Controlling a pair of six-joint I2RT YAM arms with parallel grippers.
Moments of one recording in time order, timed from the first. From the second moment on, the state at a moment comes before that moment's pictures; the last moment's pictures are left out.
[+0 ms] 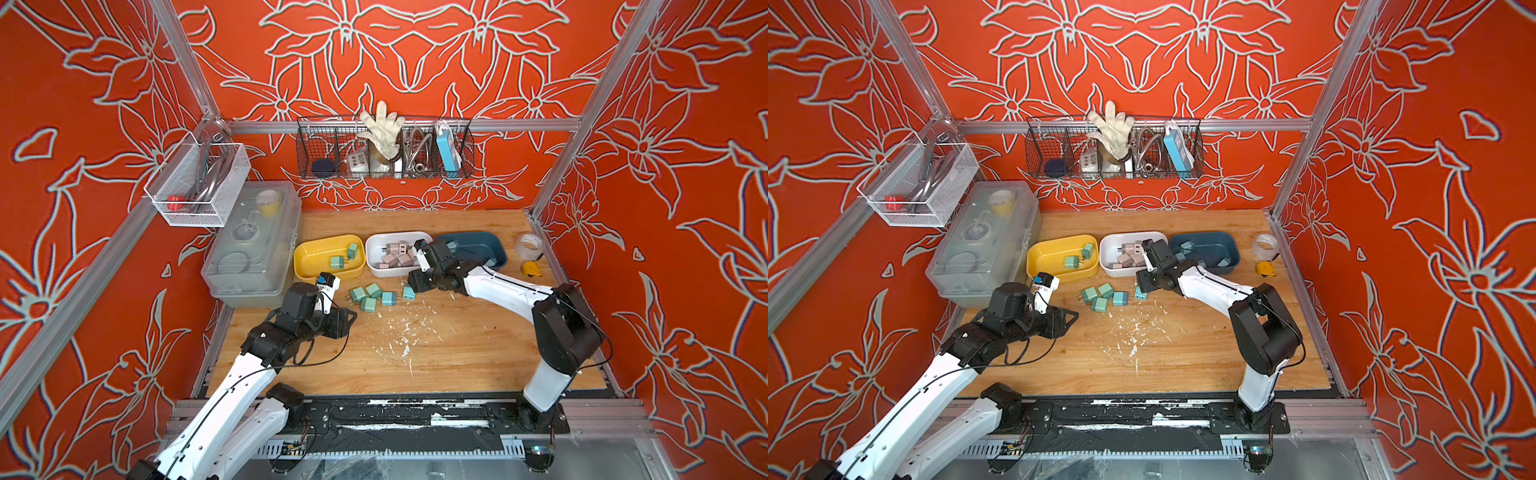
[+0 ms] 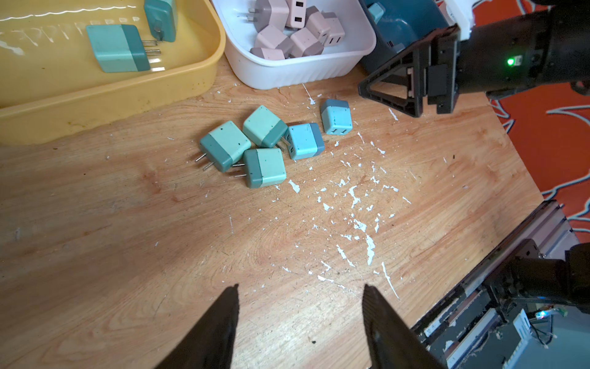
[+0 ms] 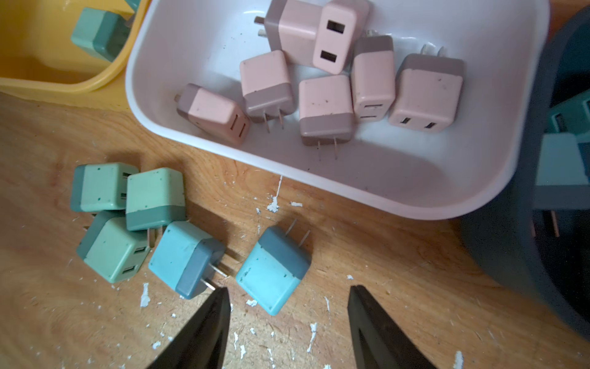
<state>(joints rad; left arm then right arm) -0.36 0.75 0.69 -0.68 0.25 -0.27 0.64 1.76 1.19 -0.35 0.00 0.24</state>
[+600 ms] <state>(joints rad) -0.38 0.75 0.69 -0.68 0.20 -0.24 0.66 1.92 1.26 -0.34 0.10 0.27</state>
